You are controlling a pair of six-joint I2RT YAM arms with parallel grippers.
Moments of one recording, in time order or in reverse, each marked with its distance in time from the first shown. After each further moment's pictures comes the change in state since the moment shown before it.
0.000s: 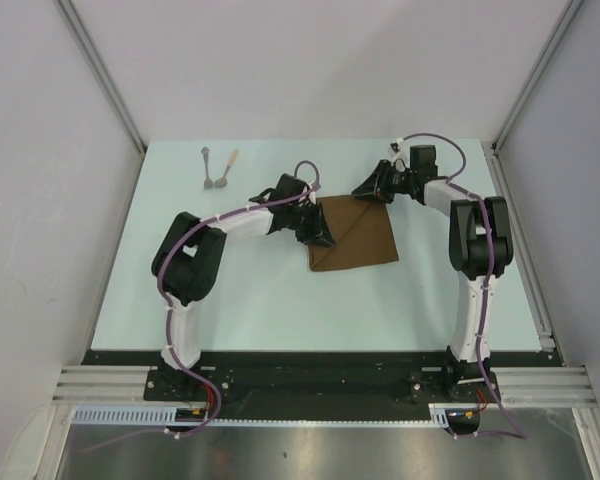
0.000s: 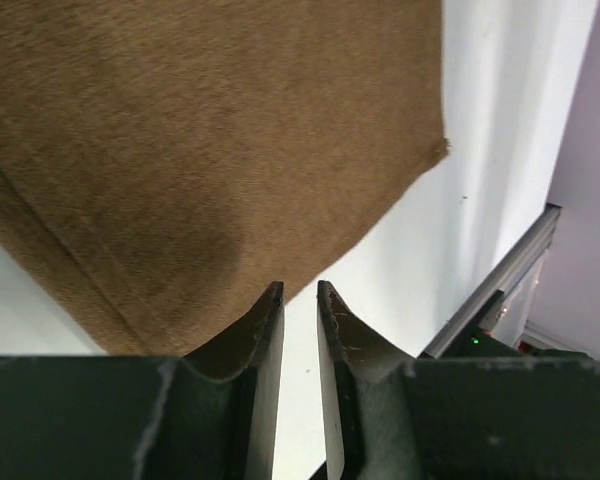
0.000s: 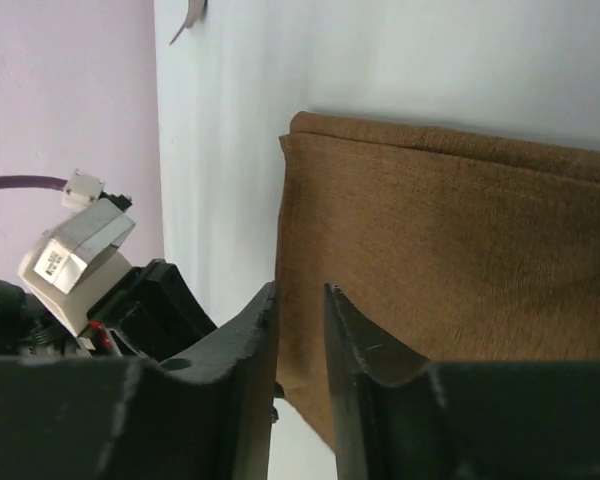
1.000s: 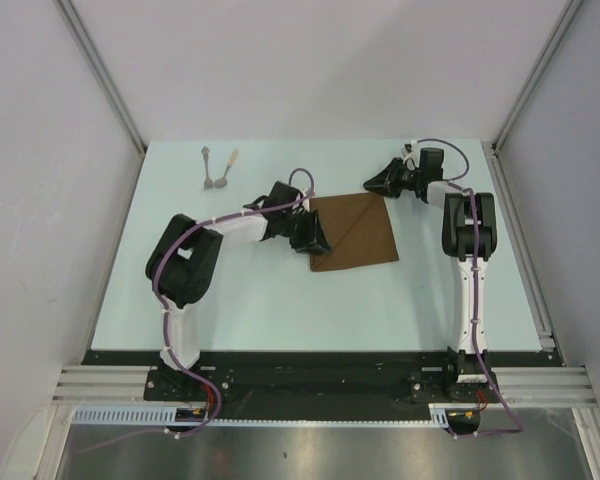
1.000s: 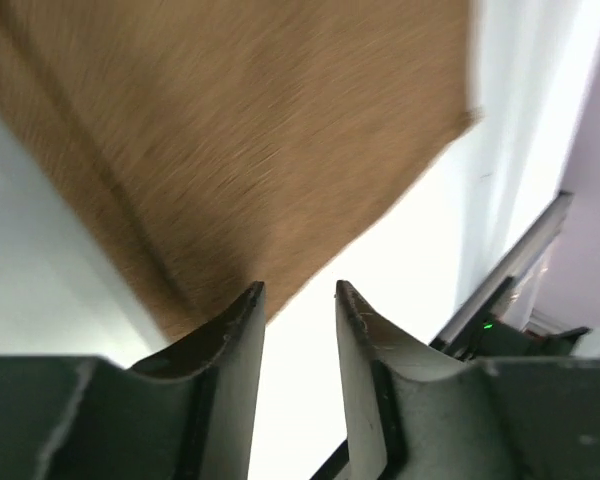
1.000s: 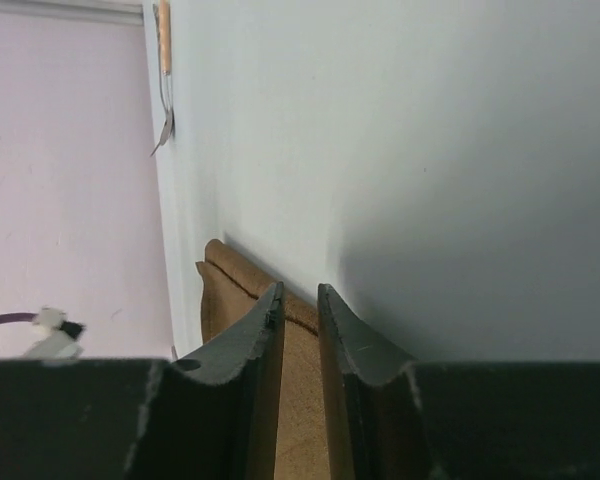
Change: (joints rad) left arm 0.018 -0.028 -0.121 0.046 0.016 0.017; right arm -0.097 0.401 0.320 0.182 -0.060 0.135
